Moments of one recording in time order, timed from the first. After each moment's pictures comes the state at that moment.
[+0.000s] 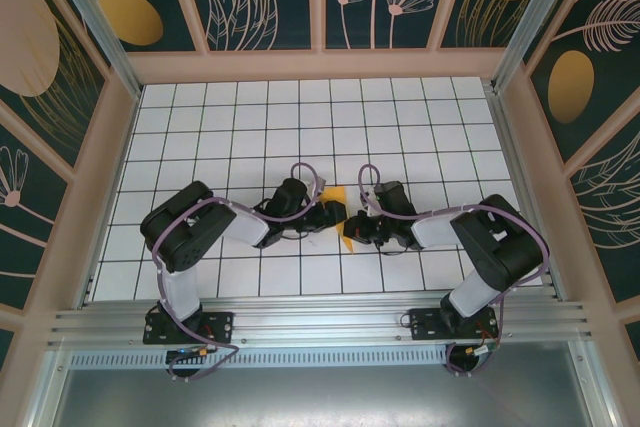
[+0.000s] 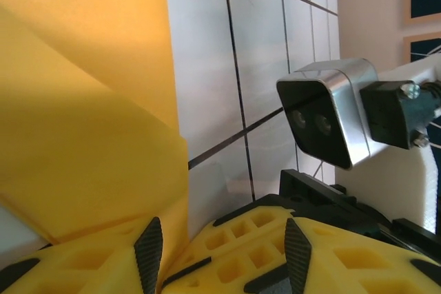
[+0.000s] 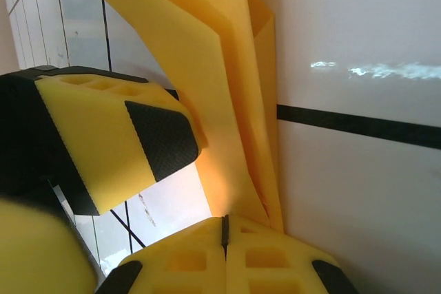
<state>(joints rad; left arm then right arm) -0.77 1.89 0.71 0.64 0.46 -1.05 0.58 1.60 0.46 0.28 -0.57 0.81</state>
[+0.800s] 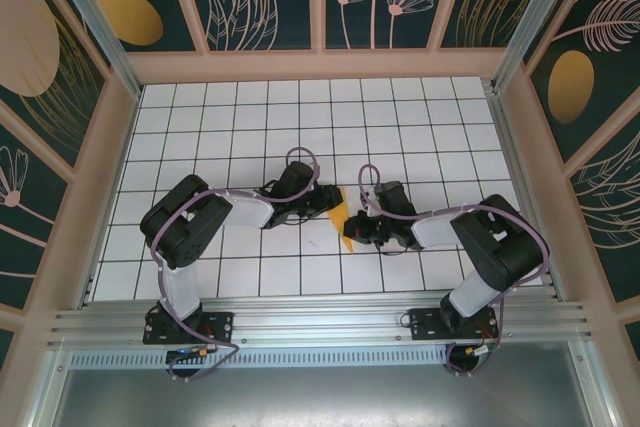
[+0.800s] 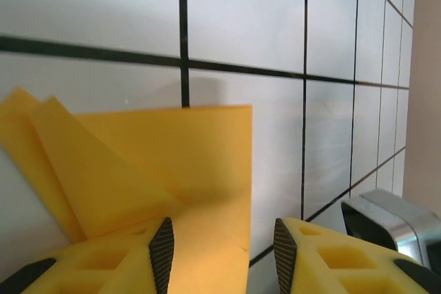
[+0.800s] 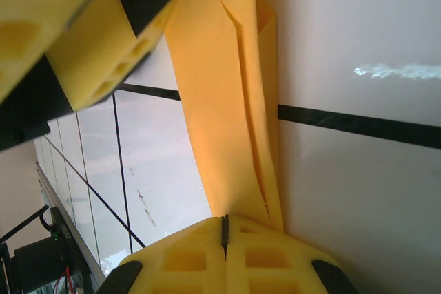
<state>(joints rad) -0.71 1.91 0.88 0.33 0.30 -1.03 0.58 1.60 0.46 0.28 -0.57 0.81</state>
